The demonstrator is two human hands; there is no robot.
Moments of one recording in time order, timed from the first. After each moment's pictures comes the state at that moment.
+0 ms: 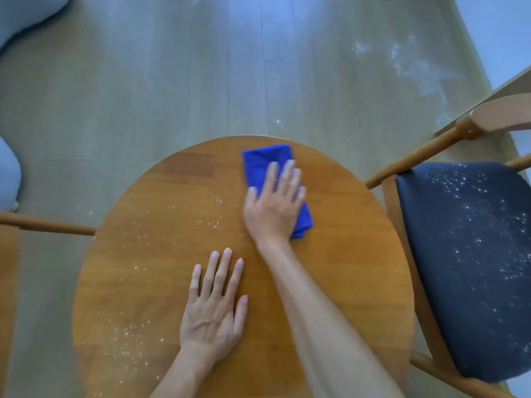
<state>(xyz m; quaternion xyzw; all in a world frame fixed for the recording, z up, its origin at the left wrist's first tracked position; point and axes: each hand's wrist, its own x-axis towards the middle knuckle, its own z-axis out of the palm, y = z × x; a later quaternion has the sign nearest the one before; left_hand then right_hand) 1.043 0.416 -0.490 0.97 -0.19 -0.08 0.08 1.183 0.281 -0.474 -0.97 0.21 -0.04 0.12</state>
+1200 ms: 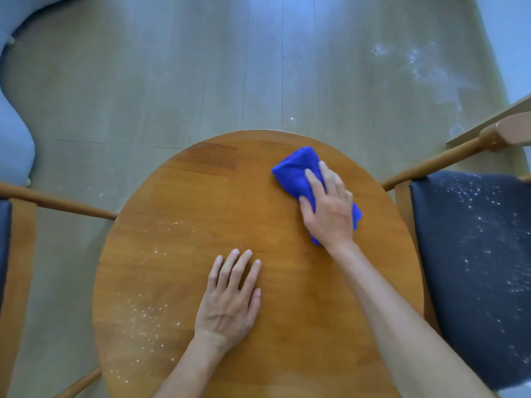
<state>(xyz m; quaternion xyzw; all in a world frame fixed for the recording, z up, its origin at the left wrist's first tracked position) 1.042 0.420 -0.489 0.97 -0.23 0.00 0.11 1.163 0.196 -0.467 -0.99 0.03 -0.04 0.11</state>
